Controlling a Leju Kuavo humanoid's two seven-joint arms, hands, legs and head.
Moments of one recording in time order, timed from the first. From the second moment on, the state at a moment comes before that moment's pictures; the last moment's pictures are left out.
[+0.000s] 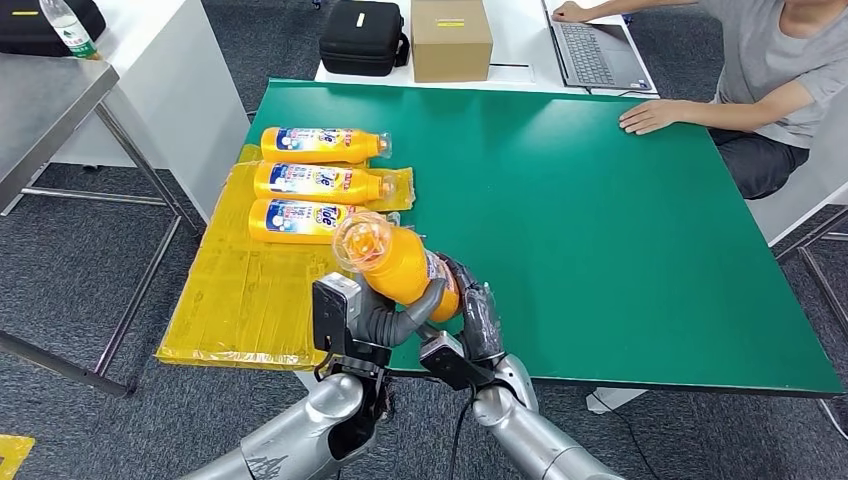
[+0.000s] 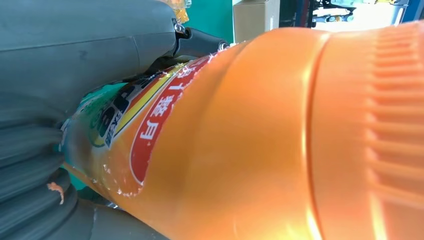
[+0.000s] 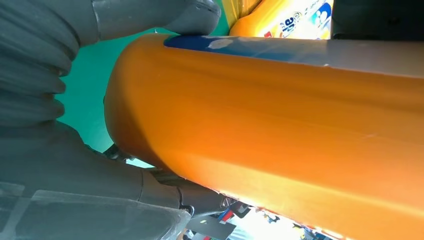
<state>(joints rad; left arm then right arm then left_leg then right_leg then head) -0.45 -0.17 -0.93 -1.18 0.41 0.65 -0.65 -0.43 0.09 0.88 -0.73 0.10 -0.70 -0.69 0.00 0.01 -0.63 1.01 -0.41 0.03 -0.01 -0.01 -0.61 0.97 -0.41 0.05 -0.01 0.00</state>
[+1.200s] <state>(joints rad) -0.44 -0.16 -0.86 -1.14 0.14 0.70 -0.67 -0.45 0.09 0.94 -0.66 -0.01 -0.59 -0.69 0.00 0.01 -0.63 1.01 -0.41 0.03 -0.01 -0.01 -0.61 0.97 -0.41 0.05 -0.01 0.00</state>
